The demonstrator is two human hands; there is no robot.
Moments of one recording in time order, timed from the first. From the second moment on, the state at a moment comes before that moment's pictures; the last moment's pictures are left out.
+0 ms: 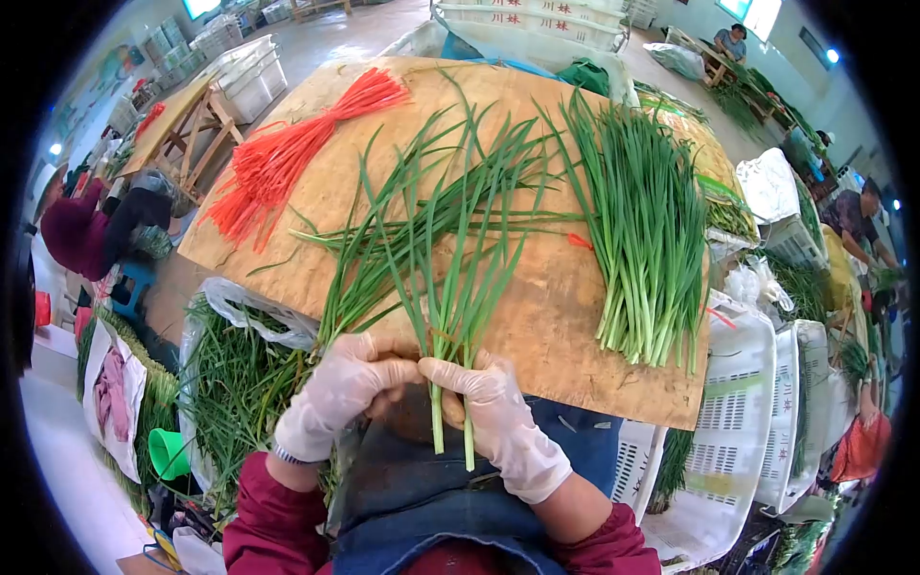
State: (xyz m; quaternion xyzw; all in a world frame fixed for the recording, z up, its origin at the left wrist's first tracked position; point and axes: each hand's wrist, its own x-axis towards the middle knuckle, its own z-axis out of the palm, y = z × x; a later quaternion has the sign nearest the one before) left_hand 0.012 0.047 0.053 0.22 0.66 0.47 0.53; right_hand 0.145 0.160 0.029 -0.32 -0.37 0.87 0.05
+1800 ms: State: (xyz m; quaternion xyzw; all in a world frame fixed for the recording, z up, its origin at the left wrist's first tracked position) left_hand -0.031 0.000 0.031 0.44 0.84 0.25 -0.19; right_hand 0.159 0.173 0.054 -0.34 -0.42 0.83 0.10
